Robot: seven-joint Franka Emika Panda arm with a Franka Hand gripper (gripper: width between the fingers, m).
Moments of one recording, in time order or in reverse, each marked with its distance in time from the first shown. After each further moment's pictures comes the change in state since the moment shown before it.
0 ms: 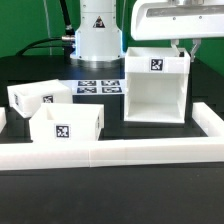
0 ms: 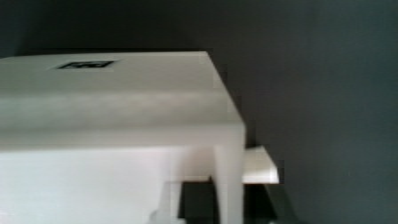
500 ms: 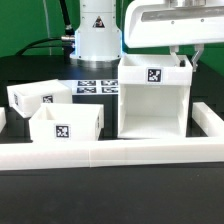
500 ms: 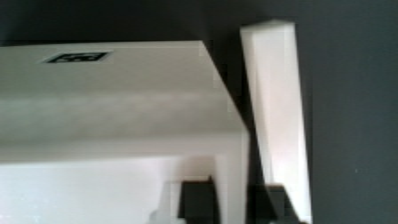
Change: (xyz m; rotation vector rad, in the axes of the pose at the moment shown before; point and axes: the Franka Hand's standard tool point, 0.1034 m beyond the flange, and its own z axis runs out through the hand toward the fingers) arm 0.071 0.007 -0.001 0.019 0.061 -0.002
